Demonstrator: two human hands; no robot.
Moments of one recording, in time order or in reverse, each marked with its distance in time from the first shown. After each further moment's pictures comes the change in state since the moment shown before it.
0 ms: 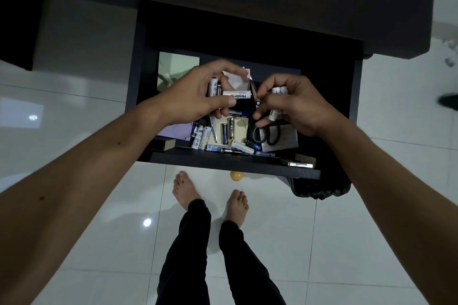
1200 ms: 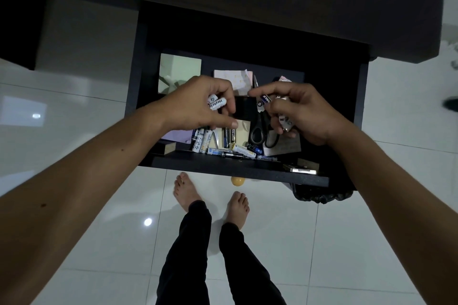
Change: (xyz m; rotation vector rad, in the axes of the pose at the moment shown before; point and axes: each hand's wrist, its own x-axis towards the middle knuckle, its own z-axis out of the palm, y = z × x) left_hand 0.000 -0.004 -0.002 0.192 -0.039 -0.060; right_hand -0.007 0.000 -0.005 -0.167 -0.042 -0.033
